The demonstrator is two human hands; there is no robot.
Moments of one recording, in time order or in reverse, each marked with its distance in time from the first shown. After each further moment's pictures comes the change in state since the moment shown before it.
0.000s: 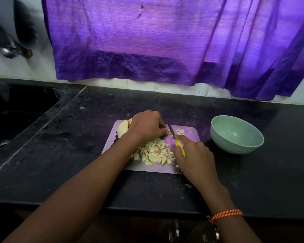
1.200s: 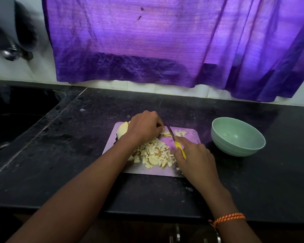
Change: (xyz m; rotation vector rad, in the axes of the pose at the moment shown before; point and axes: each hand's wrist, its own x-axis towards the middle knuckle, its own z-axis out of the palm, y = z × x) left_hand -0.002 -0.001 -0.005 -0.027 0.006 -0.040; right_hand 0.004 0.008 0.006 0.031 0.003 -0.040
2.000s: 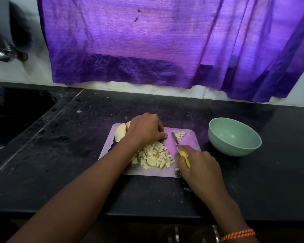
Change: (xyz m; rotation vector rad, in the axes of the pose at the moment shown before) left_hand -0.001 0.007 0.001 0.023 -0.033 0.011; right_hand -0.023 0.004 -0.011 -0.029 -0.020 0.040
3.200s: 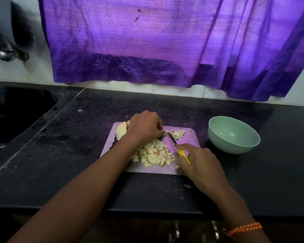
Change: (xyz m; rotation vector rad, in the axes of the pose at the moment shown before) left_hand 0.000 -0.004 -0.001 0.020 0.015 0.001; right_hand 0.005 0.018 0.005 0.135 -0.057 -0.067
